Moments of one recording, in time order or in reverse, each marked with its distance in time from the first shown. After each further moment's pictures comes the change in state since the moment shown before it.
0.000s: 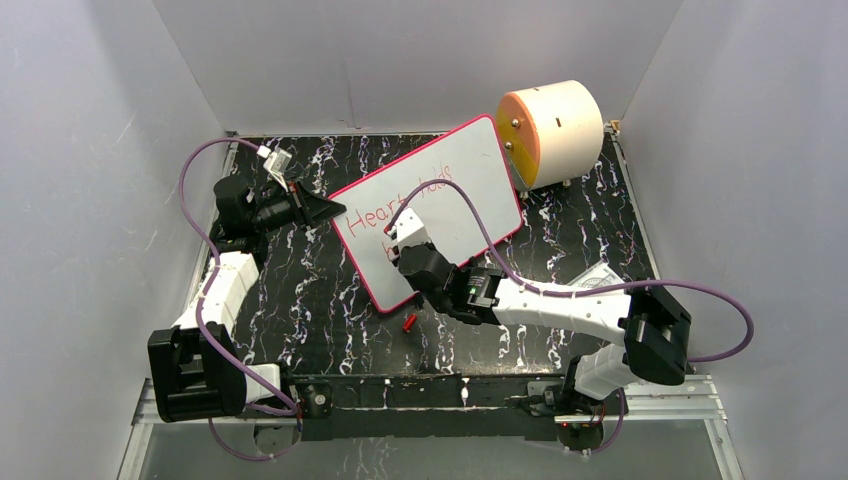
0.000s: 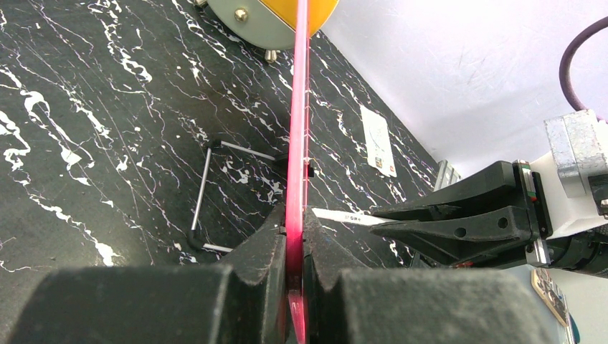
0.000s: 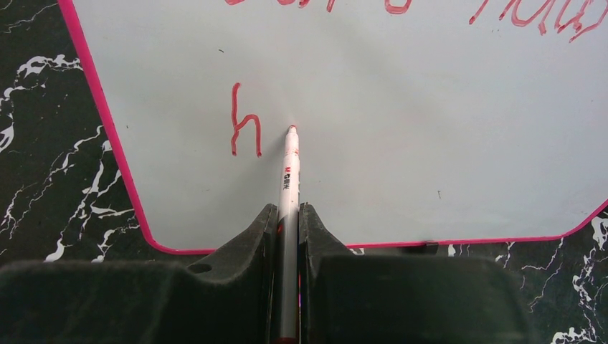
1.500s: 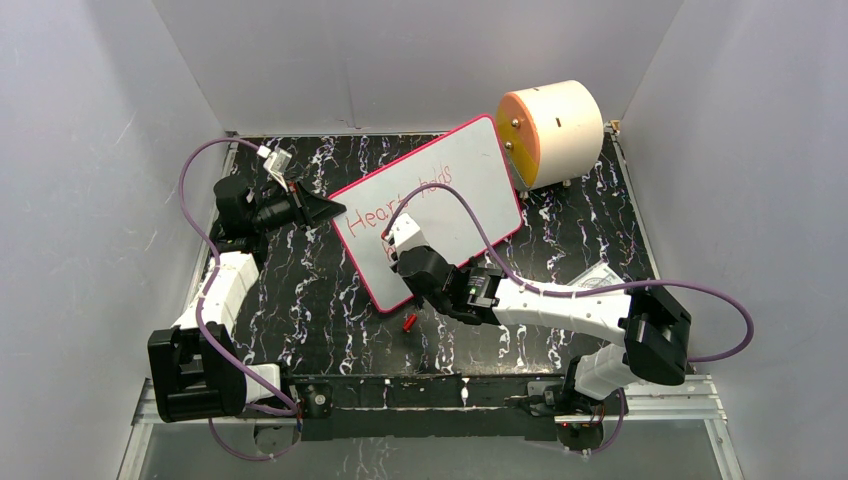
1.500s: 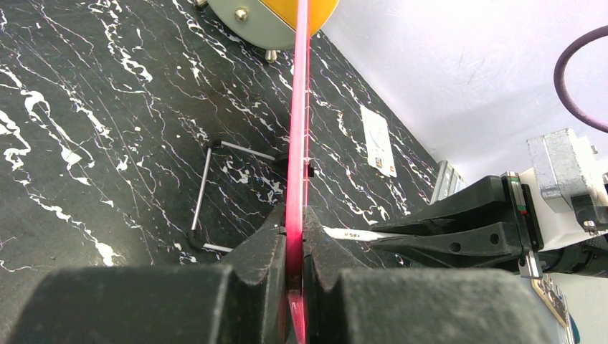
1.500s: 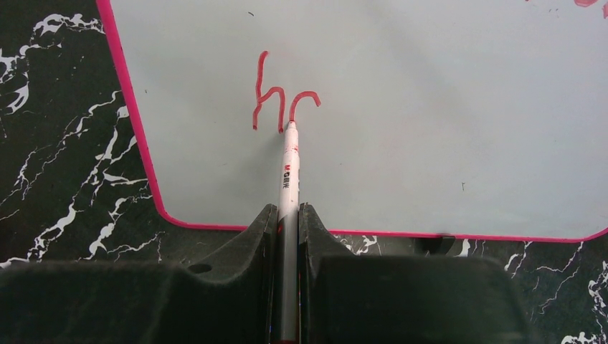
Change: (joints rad) left arm 0.000 0.000 0.000 -0.001 0.000 0.000; right arm 0.000 0.000 0.001 -0.052 -0.078 0.000
